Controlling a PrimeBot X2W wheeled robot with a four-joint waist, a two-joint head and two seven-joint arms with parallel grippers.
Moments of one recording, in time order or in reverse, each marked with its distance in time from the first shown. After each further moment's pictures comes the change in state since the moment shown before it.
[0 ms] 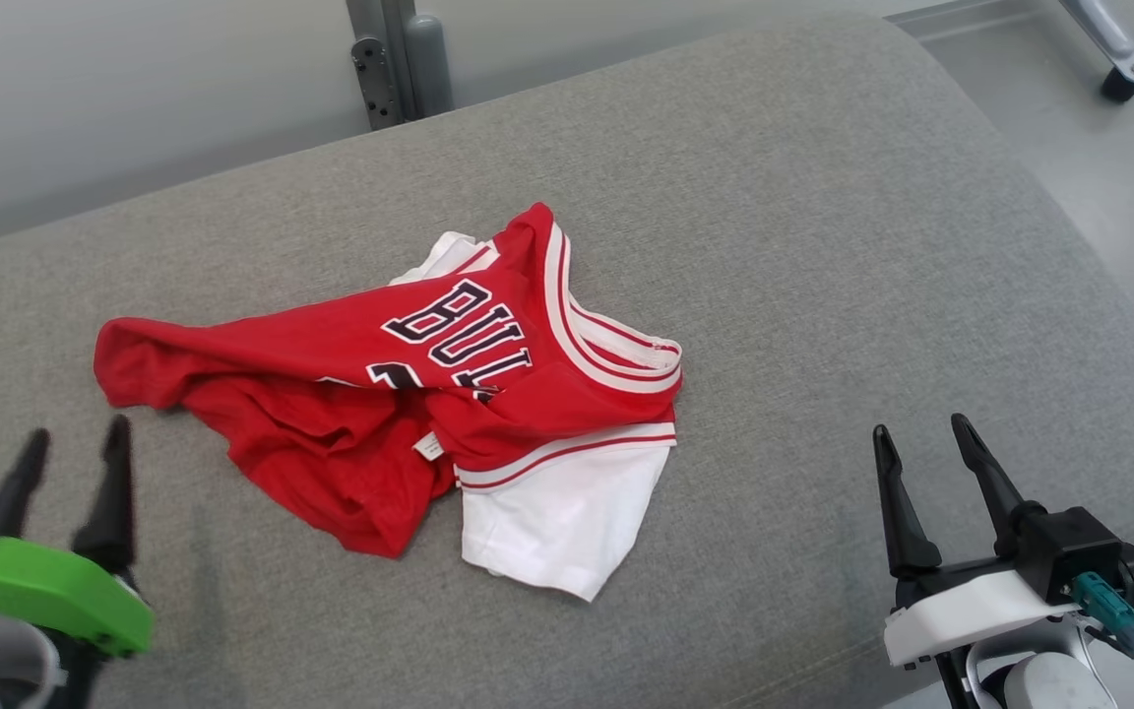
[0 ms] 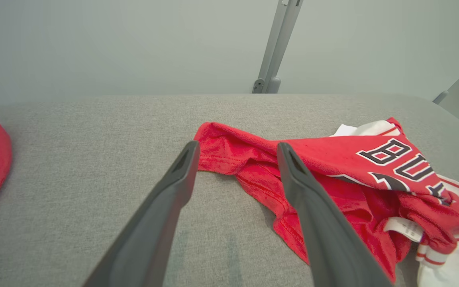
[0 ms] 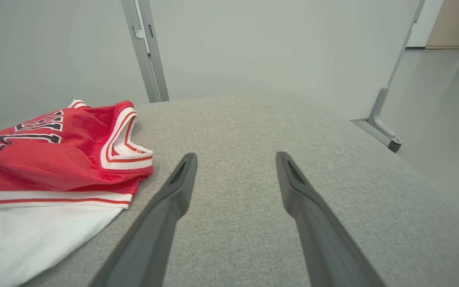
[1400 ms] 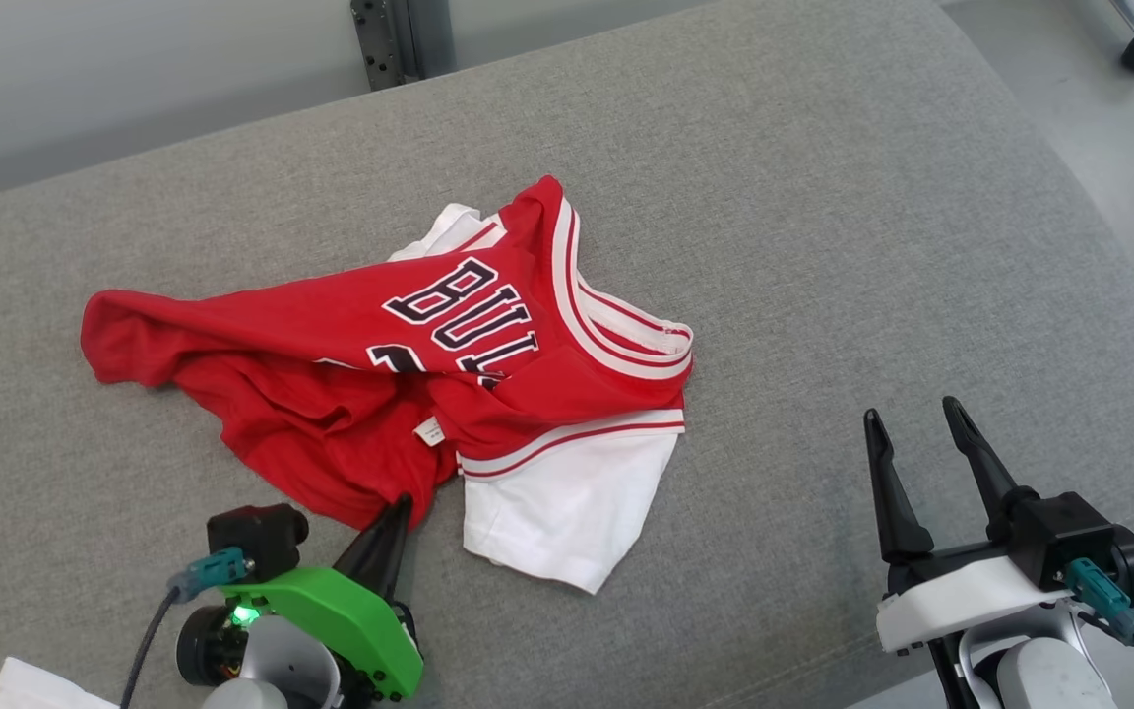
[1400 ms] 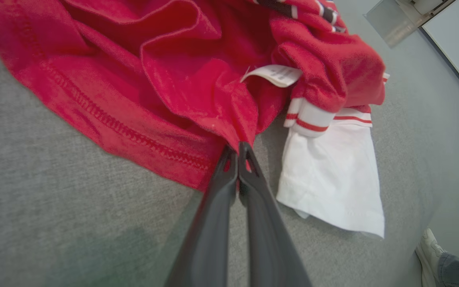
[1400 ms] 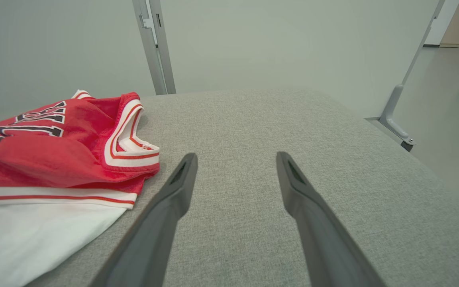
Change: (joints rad) left arm -0.051 -0.275 -0.335 0.194 0.028 -0.052 -0.012; right arm -0.025 0.000 0.012 -0.004 -0.005 0.000 0.000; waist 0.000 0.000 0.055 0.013
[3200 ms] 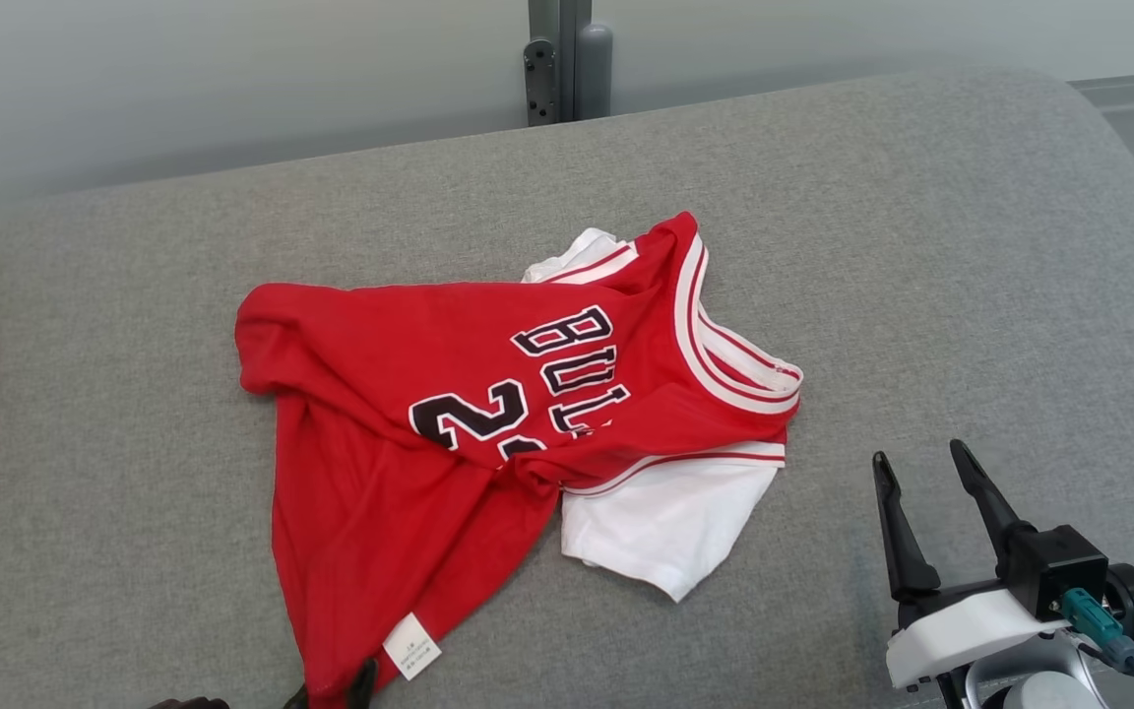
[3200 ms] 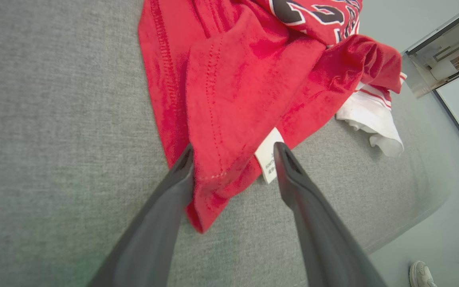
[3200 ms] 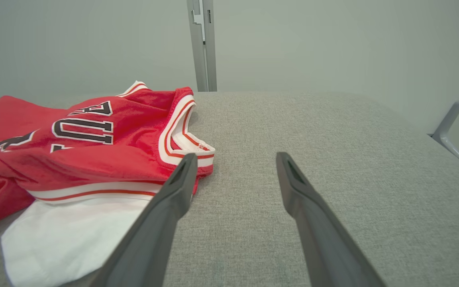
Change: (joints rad) left arm 0.217 0.205 -0.128 0.042 -0.260 -0.117 -0.316; right arm 0.046 0.001 -0.022 0.038 -0.040 0.000 0.000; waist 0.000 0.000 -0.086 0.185
